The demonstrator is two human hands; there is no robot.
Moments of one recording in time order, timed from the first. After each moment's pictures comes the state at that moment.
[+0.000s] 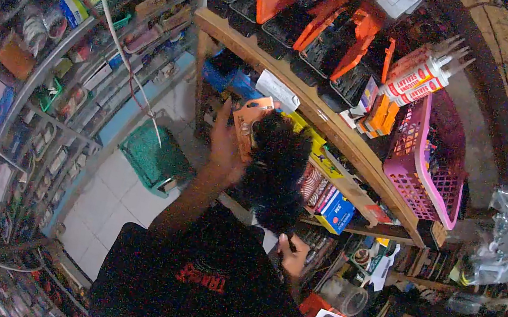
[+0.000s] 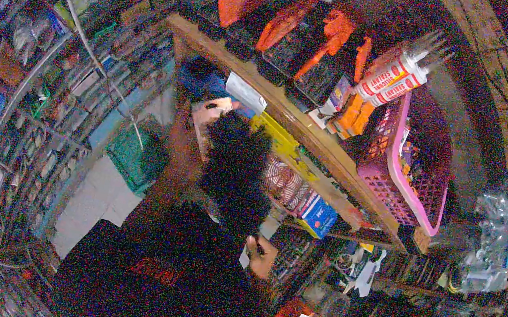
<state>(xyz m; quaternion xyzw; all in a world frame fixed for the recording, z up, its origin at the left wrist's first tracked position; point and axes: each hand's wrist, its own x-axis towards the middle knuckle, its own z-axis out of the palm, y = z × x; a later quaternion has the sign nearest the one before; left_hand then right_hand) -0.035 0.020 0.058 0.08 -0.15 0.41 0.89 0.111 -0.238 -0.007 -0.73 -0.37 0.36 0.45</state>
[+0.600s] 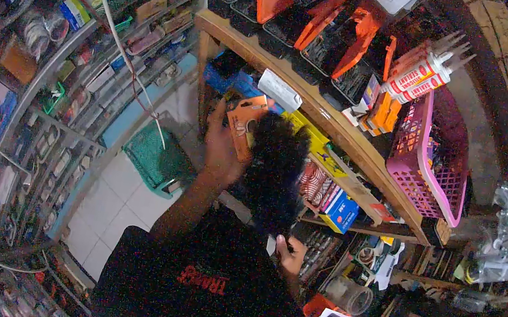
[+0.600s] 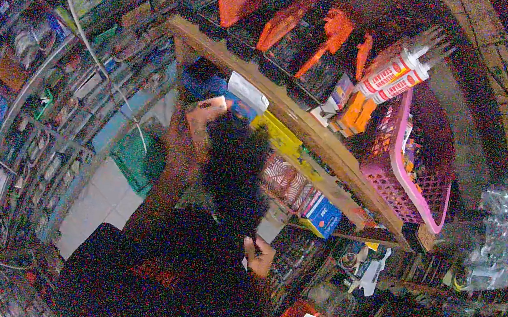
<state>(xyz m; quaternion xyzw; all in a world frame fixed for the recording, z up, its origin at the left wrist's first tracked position) -0.046 0.019 0.042 0.08 -0.16 0.40 0.90 0.097 -0.239 -0.015 -0.71 -0.39 0.33 0.48</state>
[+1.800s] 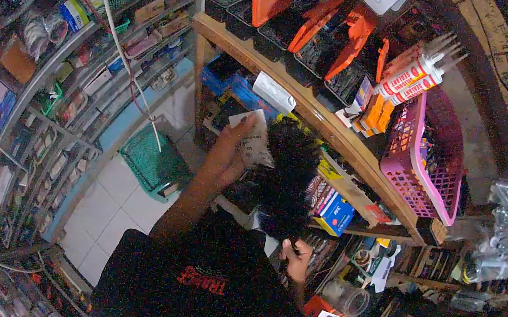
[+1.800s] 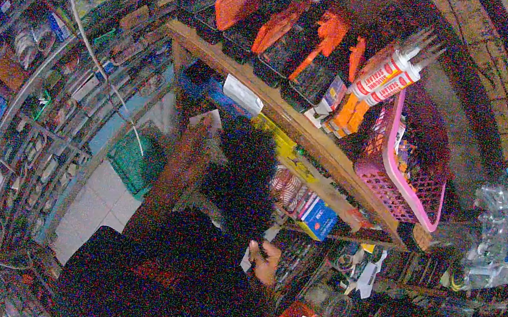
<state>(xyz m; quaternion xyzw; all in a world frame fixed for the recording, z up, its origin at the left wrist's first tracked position) -0.036 0.009 0.029 0.15 0.19 0.45 0.86 0.122 -0.264 -0.041 -0.71 -0.30 0.36 0.52</state>
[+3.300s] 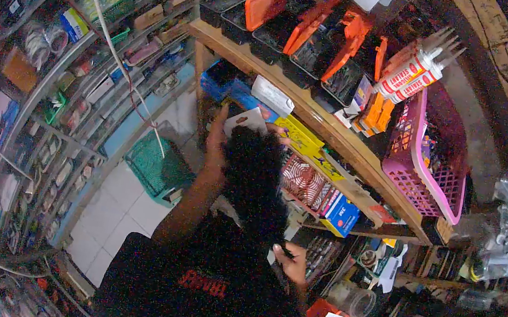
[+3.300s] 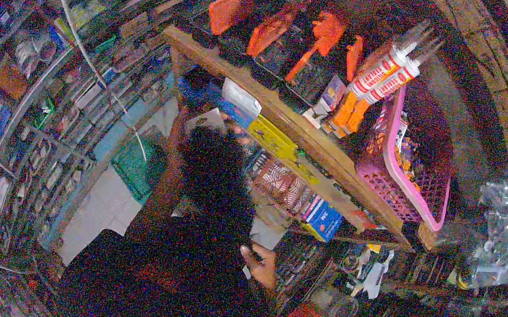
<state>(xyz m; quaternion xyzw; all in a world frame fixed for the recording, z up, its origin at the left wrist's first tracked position) -0.035 0.017 0.047 0.09 -0.04 0.39 0.91 0.117 -0.249 -0.003 -0.68 -0.47 0.39 0.41</state>
